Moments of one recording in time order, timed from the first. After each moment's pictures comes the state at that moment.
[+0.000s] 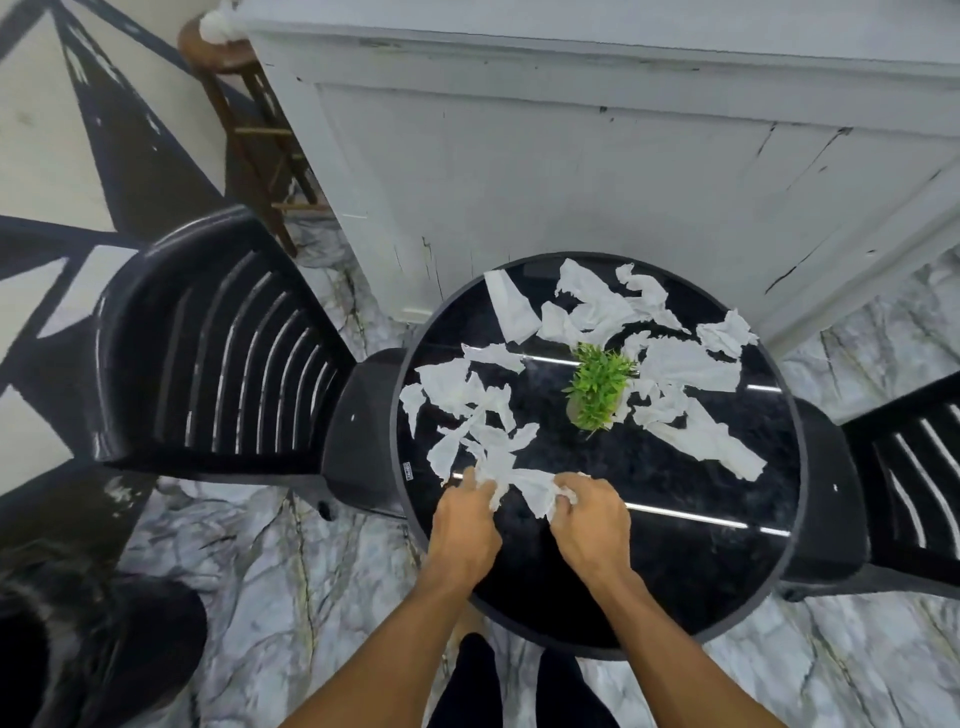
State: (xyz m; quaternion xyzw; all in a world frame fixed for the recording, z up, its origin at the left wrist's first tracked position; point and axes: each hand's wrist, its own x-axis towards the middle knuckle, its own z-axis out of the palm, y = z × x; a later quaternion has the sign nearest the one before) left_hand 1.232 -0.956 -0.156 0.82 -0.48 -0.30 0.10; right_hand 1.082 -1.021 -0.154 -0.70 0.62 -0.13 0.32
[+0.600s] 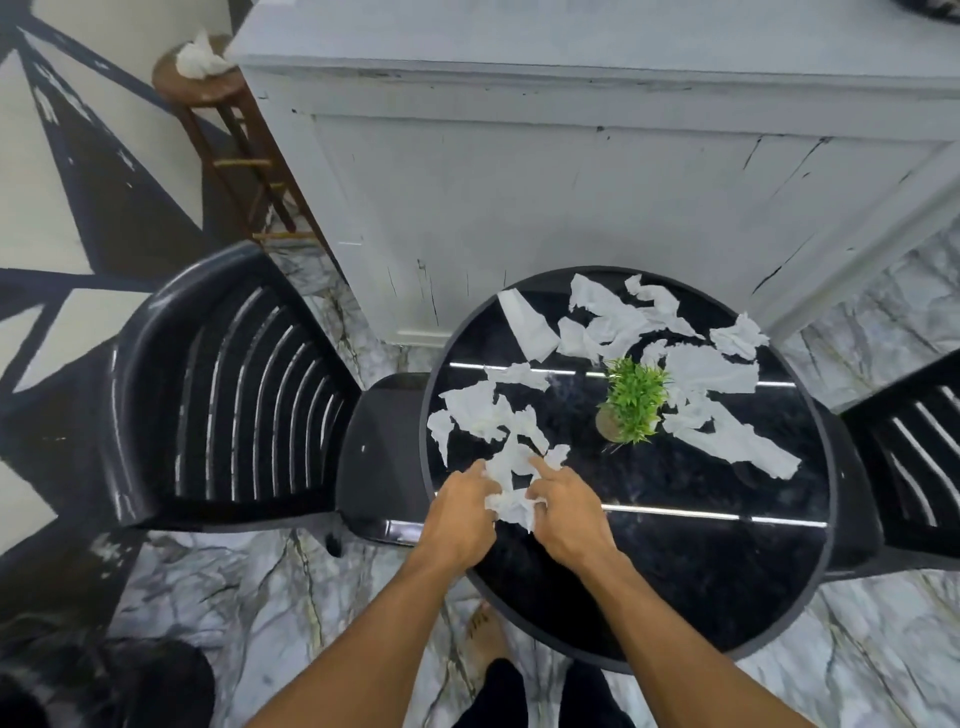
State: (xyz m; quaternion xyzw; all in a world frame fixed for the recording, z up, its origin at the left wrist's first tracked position) left_hand 1.316 -0.973 -0.142 0.75 -0.56 -0.34 0.10; right_hand 1.158 -1.027 -0.169 -0.81 0.51 -0.01 0.29
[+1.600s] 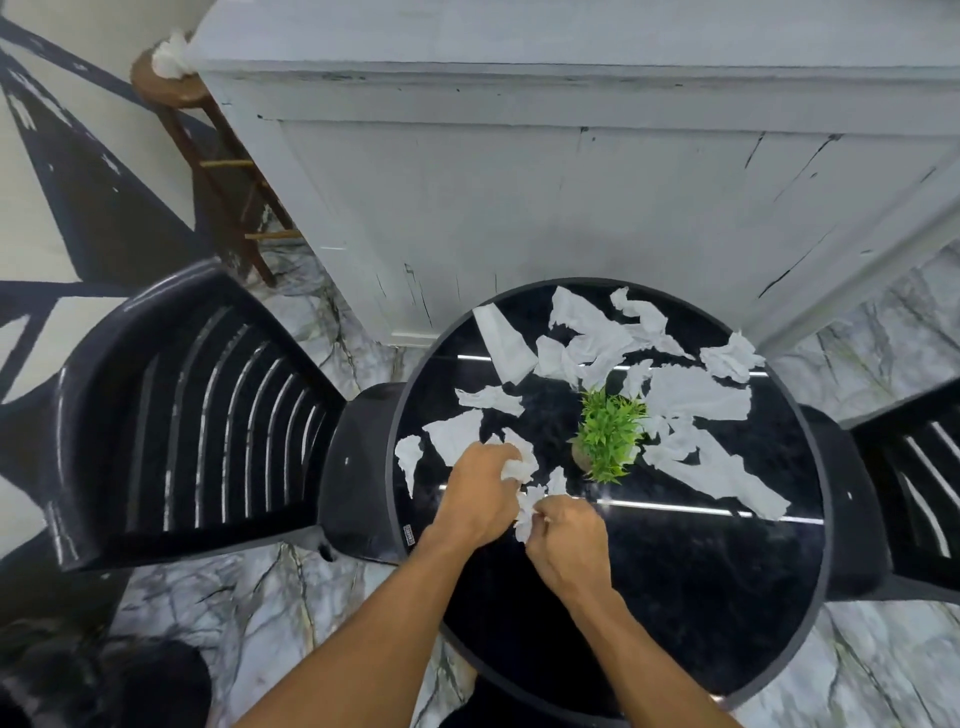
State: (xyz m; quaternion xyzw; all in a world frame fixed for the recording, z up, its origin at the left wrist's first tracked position) left_hand 1.274 -1.062 -0.138 0.76 -0.52 -0.35 0.16; right_hand 1.134 -1.056 -0.174 -0.71 0.62 -0.11 0.32
